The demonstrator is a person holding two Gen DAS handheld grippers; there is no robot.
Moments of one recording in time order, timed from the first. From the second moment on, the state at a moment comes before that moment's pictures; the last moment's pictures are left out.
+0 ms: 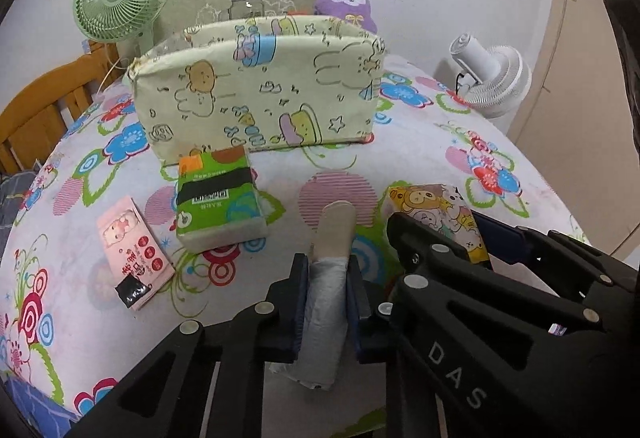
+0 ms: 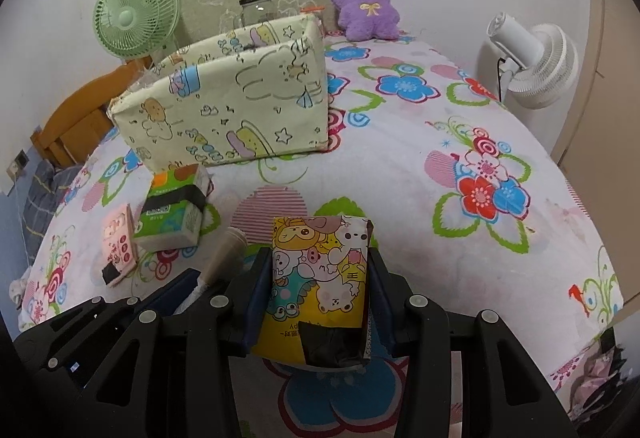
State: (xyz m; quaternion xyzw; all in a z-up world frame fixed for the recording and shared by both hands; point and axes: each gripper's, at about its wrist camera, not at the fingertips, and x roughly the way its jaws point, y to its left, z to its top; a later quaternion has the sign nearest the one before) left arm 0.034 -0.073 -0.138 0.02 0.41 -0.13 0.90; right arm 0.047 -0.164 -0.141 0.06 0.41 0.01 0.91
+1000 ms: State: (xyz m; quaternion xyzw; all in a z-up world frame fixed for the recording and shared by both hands) left arm 0.034 -0.068 -0.063 0.00 0.34 -0.11 0.93; right arm 0.048 -0.162 -0.061 0.06 0.33 0.02 0.94
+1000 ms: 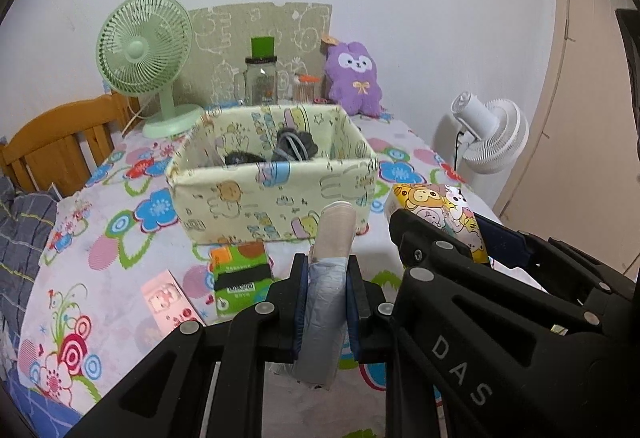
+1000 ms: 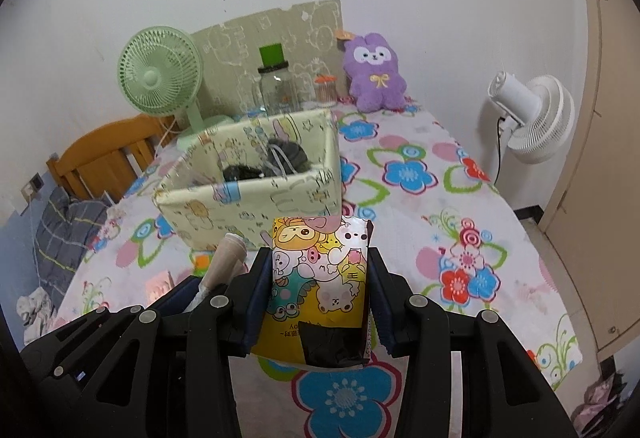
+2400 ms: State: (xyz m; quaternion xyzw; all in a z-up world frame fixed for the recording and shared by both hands) left arm 0.075 -0.047 -0.007 0.00 0.29 -0.10 0.95; right arm 0.091 -0.139 -0.003 0.06 0.29 0.04 0.95
